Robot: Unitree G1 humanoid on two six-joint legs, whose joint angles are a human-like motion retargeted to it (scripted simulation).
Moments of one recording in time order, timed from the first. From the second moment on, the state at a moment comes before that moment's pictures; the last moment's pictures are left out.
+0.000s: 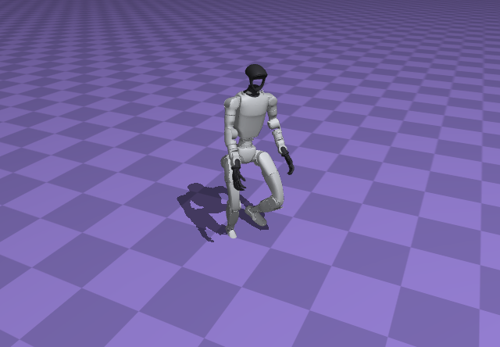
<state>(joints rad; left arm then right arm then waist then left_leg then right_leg) -0.01 0.32 -0.23 0.91 -0.04 -0.16 0.17 -0.40 -0.19 0.22 1.19 0.30 -0.12 -0.23 0.12 0.02 0.16 -0.46 0.35 0.22 1.42 -0.63 0.10 -0.18 0.08 -0.14 0.63 -0.48 0.01</state>
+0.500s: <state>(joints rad) -0.11 0.29 -0.33 1.15 -0.04 -0.11 0.15 -0.28 -0.17 0.24 1.32 0.19 -0.07 -0.10 0.00 -0.37 0.16 -0.33 -0.22 0.37 0.54 -0.41 0.16 -0.14 -0.38 0.00 1.30 -0.18 0.26</state>
